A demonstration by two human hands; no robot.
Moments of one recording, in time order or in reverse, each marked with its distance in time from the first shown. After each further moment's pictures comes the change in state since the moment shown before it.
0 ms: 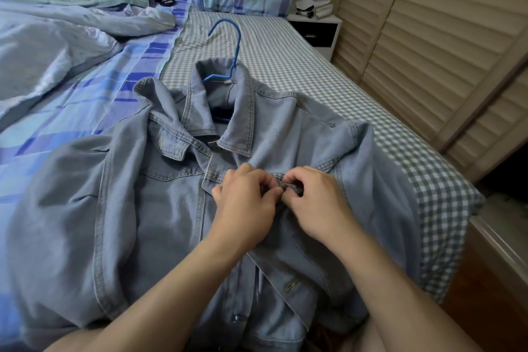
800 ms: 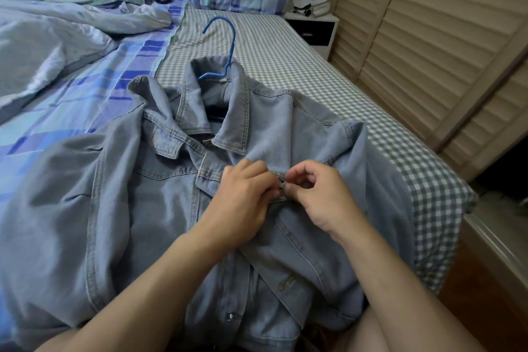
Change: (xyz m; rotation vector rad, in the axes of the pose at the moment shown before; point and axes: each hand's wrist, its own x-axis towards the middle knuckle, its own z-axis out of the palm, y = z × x) left_hand 0.012 -0.024 0.002 0.127 -0.006 0.594; right_hand 0.004 0.020 -0.002 0.500 -0.017 0.159
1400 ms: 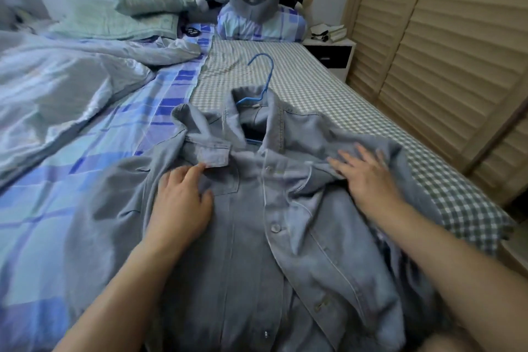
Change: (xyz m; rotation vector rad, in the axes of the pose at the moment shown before) left_hand -0.037 -0.084 -0.086 0.221 0.089 -0.616; right_hand 0.075 0.033 -0.045 -1.211 0.042 -0.369
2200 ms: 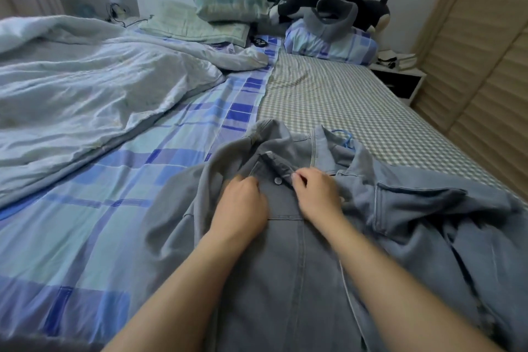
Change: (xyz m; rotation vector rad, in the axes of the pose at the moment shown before) left_hand 0.038 -0.037 0.004 -0.031 -0.027 -0.132; right_hand 0.103 -0.225 0.021 0.688 0.064 0.090
